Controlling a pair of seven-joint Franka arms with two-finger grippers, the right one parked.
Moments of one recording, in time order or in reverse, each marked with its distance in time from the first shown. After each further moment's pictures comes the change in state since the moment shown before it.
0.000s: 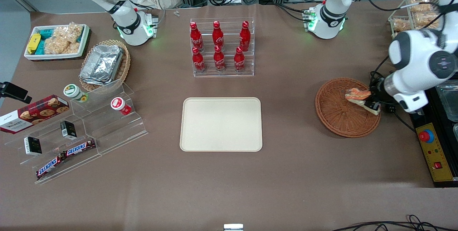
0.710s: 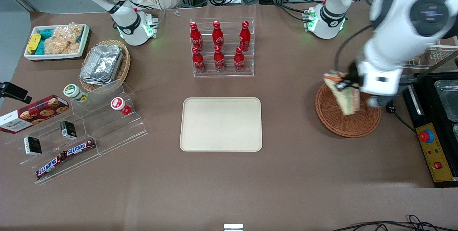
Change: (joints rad) arm -0.016 0.060 -0.434 0.424 -0.006 -0.315 0.231
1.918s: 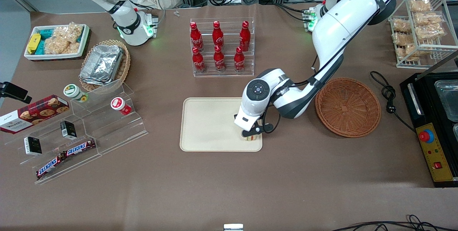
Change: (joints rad) arm -0.264 0.745 -0.145 0.141 0.519 0.530 -0.312
